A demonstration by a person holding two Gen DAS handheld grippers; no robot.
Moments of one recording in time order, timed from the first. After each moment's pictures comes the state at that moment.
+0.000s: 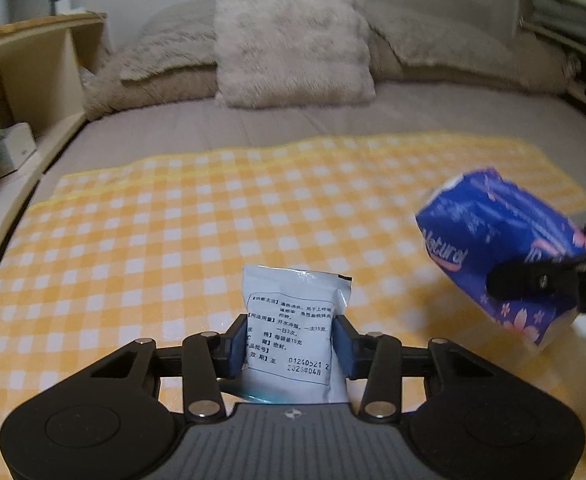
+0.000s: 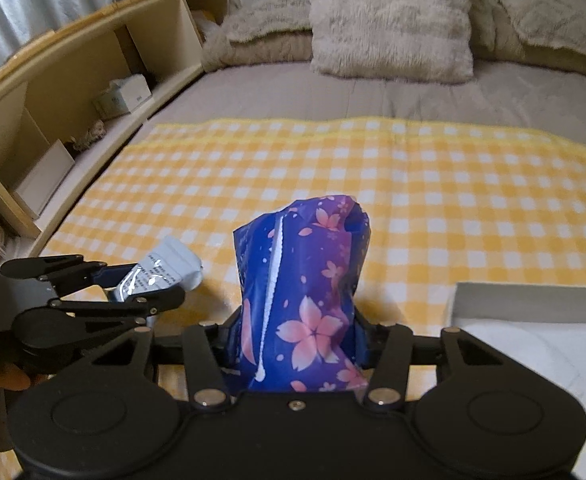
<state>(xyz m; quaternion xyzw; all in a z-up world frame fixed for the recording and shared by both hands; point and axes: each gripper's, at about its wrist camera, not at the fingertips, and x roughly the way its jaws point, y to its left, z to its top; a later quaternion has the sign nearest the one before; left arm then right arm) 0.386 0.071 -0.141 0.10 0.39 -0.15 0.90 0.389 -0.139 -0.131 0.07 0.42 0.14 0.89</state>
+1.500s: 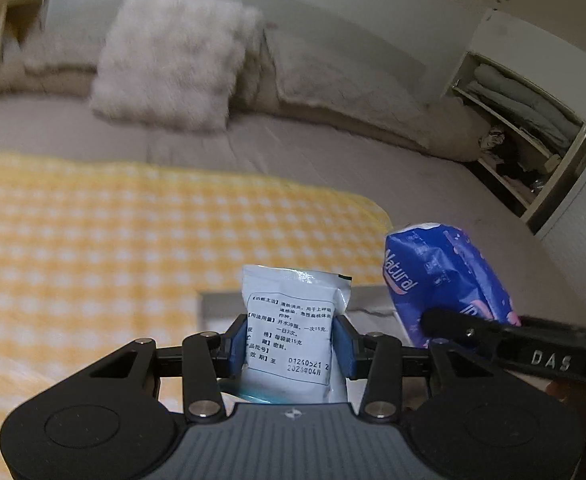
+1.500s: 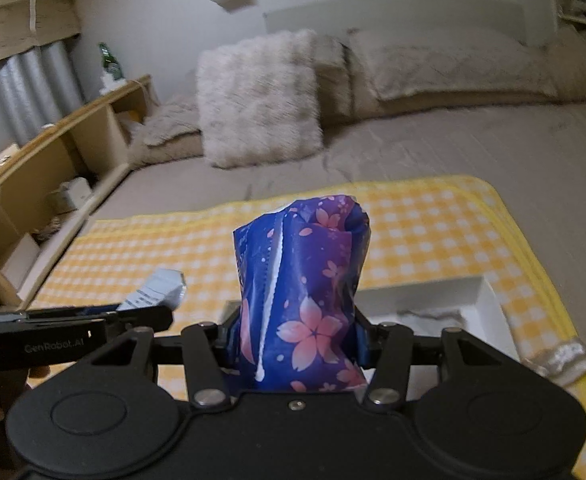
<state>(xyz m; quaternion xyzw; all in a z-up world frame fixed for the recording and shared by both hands) 0.313 -0.115 -0.062 -0.06 0.38 -0.25 0.89 0.272 -0.343 -0.053 0.11 0.35 0.03 0.93</state>
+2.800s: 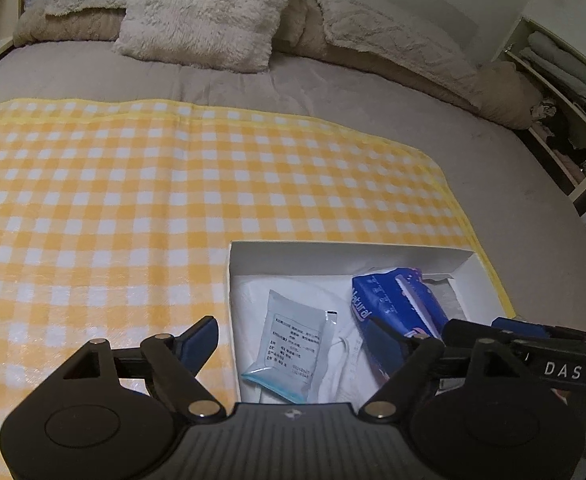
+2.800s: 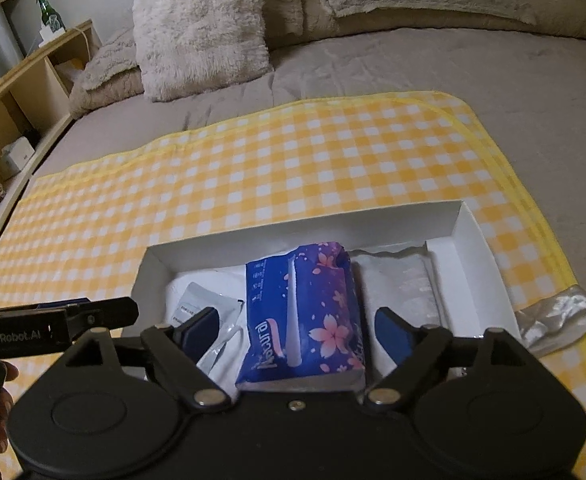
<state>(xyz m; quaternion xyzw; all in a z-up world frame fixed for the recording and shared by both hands) 0.356 -0.133 -0.117 -0.06 0.47 -0.19 0.86 0.314 -0.364 -0.115 0.12 0.45 -0.01 0.89</state>
